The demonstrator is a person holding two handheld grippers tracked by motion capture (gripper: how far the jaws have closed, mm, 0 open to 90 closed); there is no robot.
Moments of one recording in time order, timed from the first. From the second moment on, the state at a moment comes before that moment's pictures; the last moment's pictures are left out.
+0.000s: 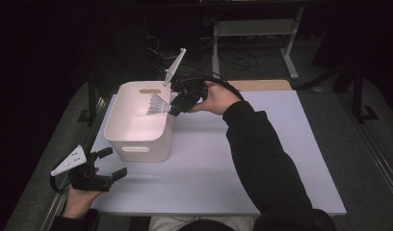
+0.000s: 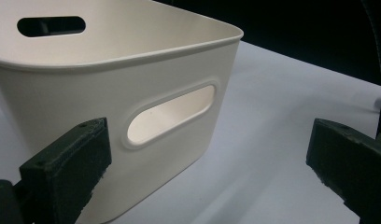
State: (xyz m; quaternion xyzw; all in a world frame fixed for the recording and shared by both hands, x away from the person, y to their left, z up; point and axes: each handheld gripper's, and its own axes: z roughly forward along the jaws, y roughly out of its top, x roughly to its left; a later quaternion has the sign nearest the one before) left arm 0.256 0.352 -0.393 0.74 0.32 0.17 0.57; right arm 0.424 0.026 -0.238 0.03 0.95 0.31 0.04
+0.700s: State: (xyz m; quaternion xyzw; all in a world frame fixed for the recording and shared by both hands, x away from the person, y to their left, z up) left arm 0.256 0.352 -0.393 0.74 0.32 0.16 0.57; right arm 0.426 0.058 -0.249 0.03 0.95 0.31 0.02
